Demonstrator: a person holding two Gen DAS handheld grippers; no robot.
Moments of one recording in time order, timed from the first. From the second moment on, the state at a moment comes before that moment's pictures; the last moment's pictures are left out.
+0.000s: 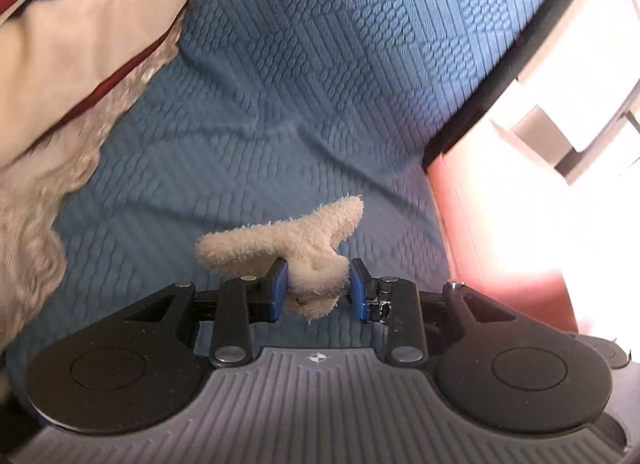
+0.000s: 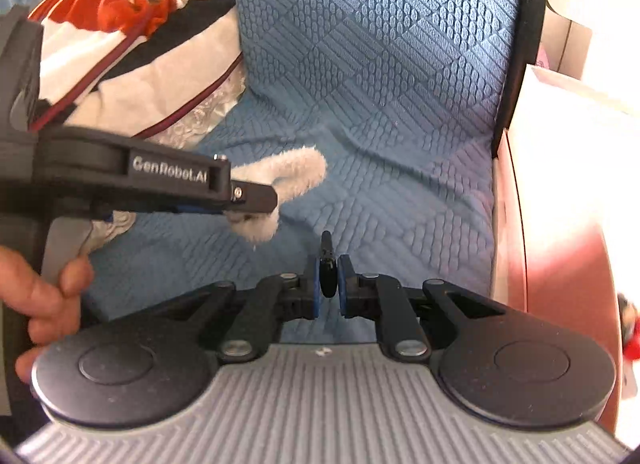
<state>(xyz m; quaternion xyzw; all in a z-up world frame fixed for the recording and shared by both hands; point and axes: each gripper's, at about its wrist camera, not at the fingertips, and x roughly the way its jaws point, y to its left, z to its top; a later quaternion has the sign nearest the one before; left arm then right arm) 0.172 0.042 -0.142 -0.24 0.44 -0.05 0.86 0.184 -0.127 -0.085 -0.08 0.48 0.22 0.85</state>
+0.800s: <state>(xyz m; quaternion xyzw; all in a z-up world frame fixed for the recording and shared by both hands) 0.133 0.034 -0.171 -0.32 0.47 -0.02 0.83 0.175 -0.132 -0.116 -0.05 0.54 0.21 0.81</state>
